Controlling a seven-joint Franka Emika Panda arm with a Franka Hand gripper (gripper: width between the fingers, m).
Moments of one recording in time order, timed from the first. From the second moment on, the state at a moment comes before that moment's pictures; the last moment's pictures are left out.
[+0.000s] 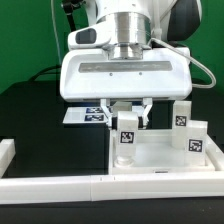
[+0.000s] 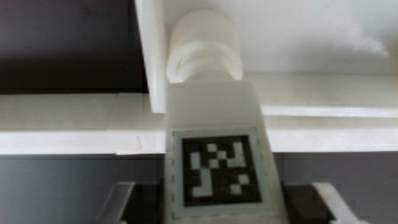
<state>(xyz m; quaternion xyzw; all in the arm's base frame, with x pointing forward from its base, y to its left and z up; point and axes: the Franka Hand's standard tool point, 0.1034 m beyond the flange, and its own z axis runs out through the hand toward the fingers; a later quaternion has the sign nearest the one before) 0.608 0.004 0.085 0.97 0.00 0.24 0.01</state>
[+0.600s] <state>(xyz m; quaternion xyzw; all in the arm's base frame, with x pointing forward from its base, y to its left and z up) 0.606 0.002 0.077 0.97 0.00 0.24 0.01</state>
